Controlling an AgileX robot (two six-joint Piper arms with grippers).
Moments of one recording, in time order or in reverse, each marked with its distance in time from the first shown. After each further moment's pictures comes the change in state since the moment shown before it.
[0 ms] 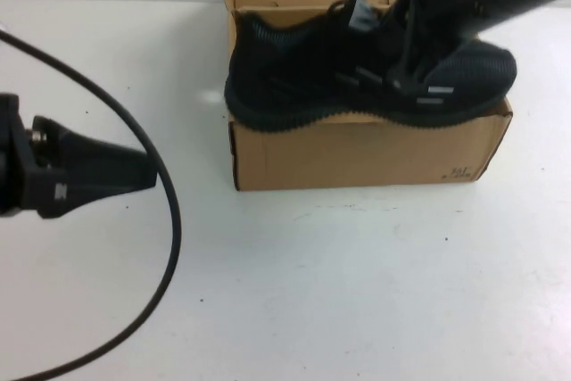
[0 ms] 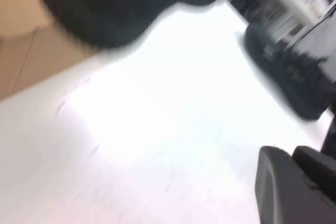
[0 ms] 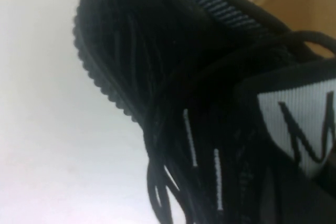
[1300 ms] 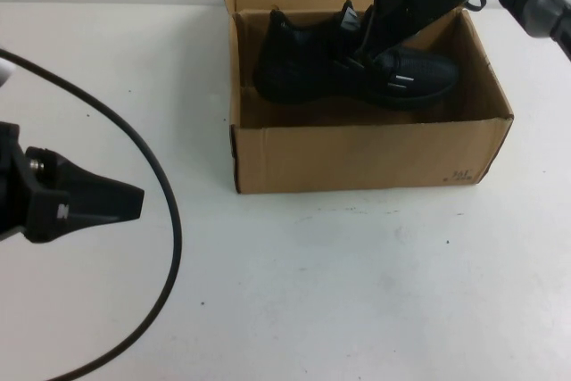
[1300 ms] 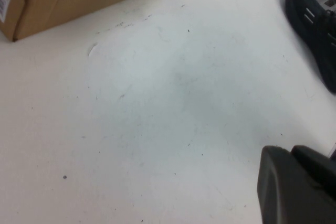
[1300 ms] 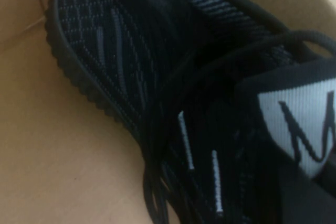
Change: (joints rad) right arm -0.153 0.699 -0.665 0.004 0.034 0.001; left arm 0.000 0.000 0.000 0.147 0.008 -0.126
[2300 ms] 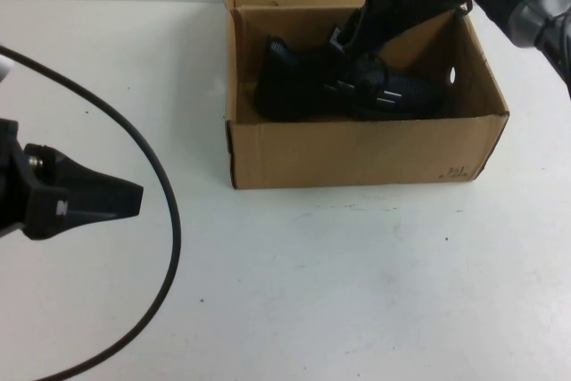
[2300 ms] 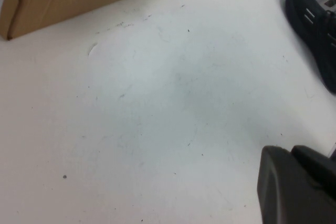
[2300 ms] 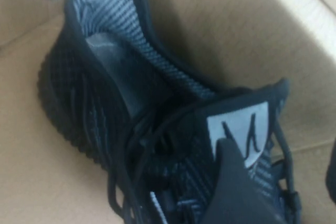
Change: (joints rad) right arm 0.000 0.053 -0.007 0.021 -0.146 0.007; left arm 0.000 0.000 0.000 0.000 0.000 -0.003
